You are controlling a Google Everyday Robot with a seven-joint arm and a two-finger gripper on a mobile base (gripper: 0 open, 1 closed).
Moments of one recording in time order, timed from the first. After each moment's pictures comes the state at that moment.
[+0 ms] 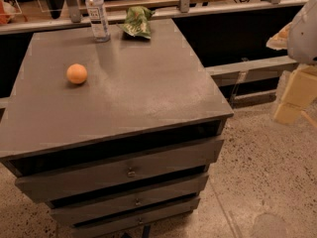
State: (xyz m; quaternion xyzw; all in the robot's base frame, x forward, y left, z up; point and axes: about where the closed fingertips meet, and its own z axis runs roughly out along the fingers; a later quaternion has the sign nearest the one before) arm 0.438 -0.216 0.977 -0.60 0.78 -0.04 0.16
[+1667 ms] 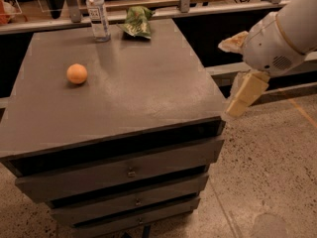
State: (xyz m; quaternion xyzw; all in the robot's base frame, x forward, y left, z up) arm 0.491 -0.146 0.945 -0.65 0.70 0.08 0.29
